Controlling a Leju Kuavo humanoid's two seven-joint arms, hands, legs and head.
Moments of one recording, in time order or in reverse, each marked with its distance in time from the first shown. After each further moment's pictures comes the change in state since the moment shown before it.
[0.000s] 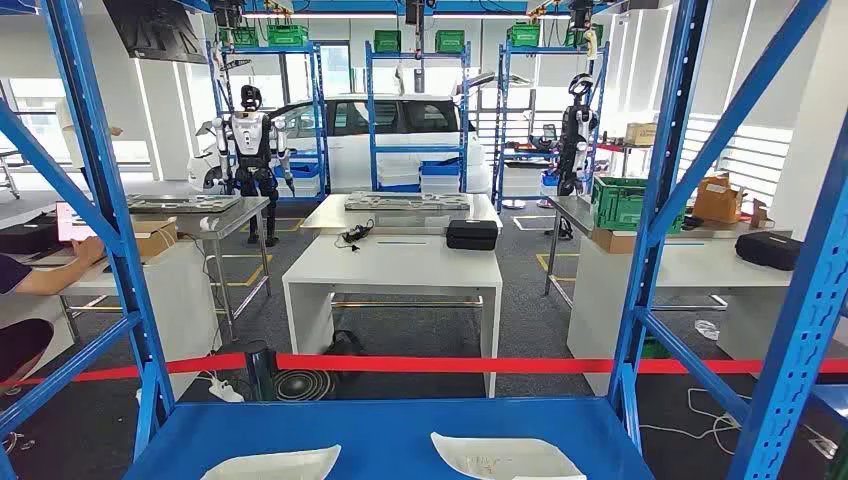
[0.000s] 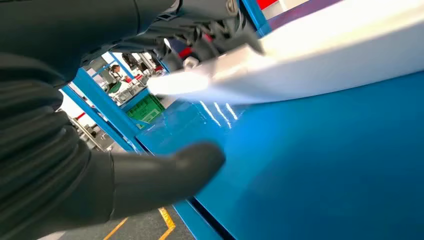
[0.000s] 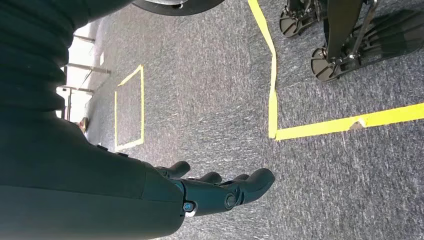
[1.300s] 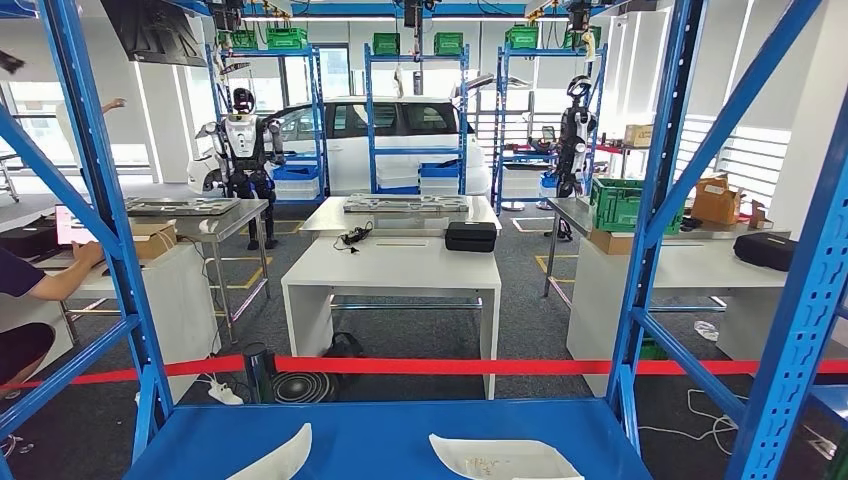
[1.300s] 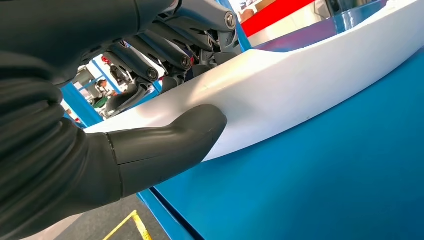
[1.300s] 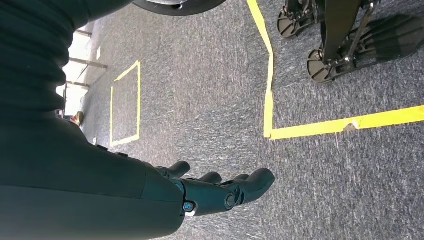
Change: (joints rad) left arm 0.009 0.000 0.000 -0.007 -0.012 0.048 -0.073; right arm 0.000 0.000 0.000 0.000 0.018 0.011 -0.018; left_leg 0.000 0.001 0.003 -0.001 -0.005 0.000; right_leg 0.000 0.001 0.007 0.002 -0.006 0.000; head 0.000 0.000
